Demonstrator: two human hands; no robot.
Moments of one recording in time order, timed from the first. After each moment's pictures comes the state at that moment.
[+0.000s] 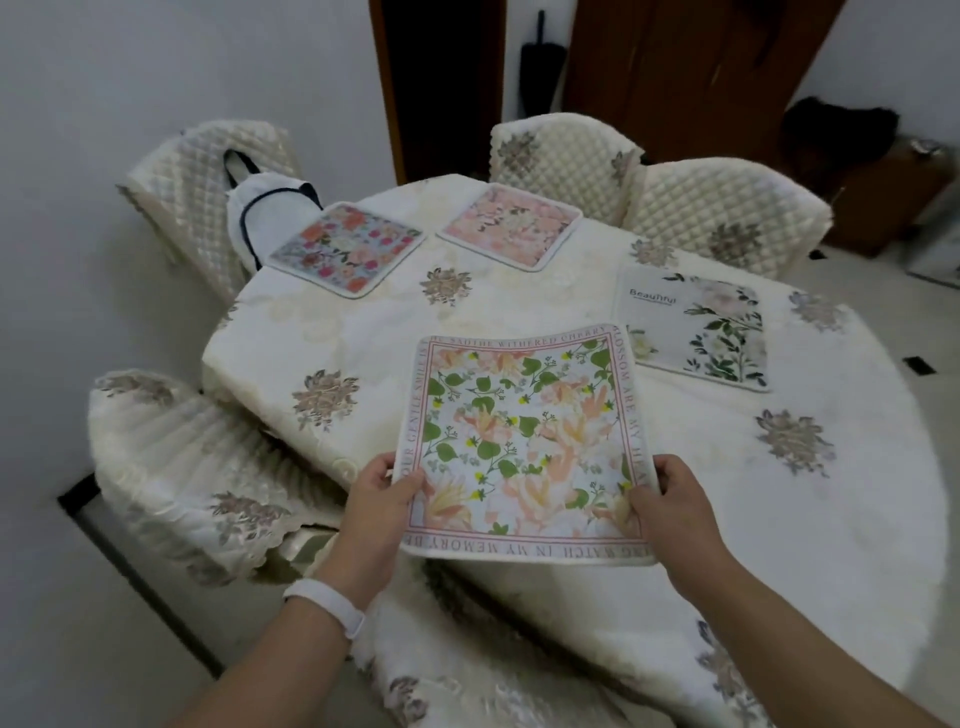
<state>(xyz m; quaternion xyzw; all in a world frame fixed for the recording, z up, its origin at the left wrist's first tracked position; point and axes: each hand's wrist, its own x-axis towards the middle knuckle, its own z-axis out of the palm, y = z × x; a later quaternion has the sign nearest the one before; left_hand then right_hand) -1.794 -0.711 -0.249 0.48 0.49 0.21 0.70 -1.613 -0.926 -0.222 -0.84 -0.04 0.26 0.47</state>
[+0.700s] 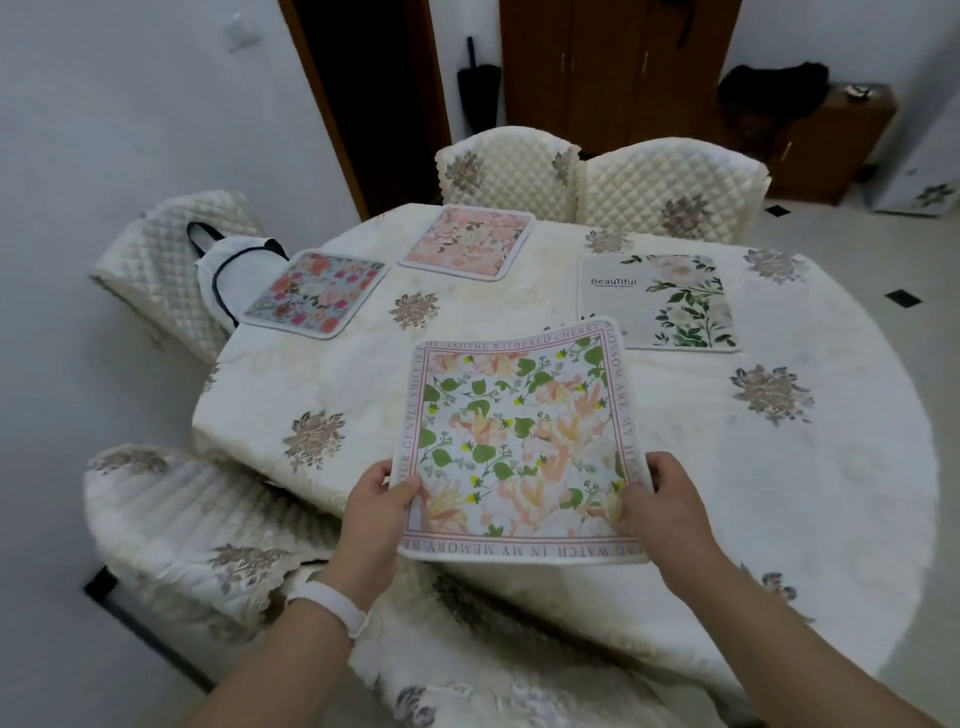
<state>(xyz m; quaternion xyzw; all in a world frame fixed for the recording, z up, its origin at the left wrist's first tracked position) -1.777 -0.714 -0.242 0.54 0.48 0.17 0.67 -1.630 -0.951 -0.224 -0.81 0.01 0.24 0.53</state>
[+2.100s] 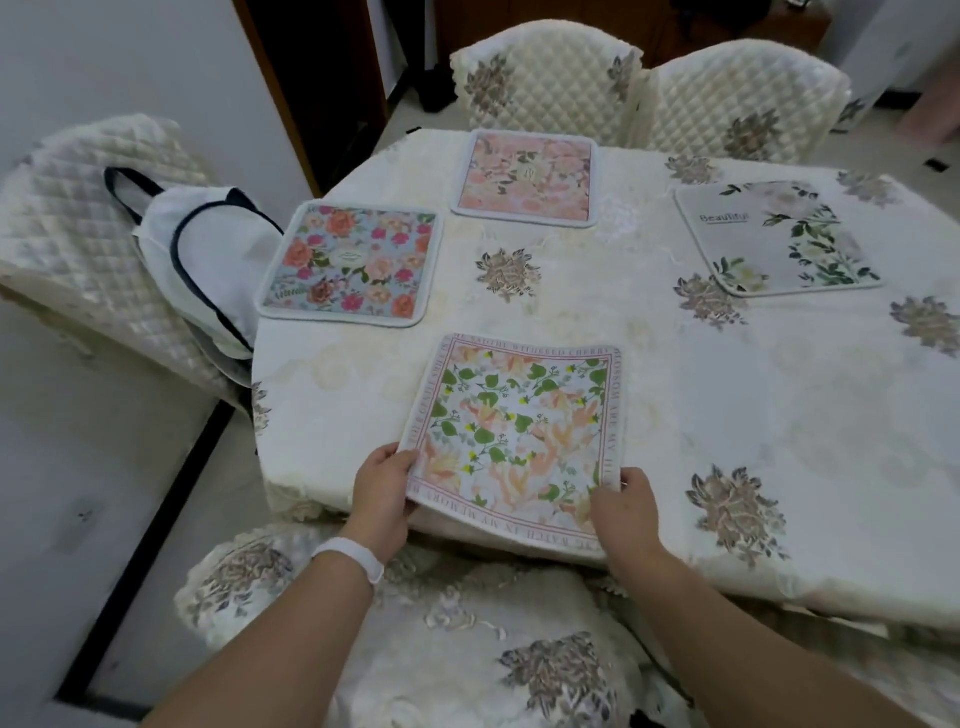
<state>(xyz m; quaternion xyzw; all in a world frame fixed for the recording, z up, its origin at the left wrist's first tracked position) -1.809 -0.330 -0.345 0.49 0.48 0.02 0.73 -1.750 -0.571 -0.338 -0.81 0.23 0.18 0.51</state>
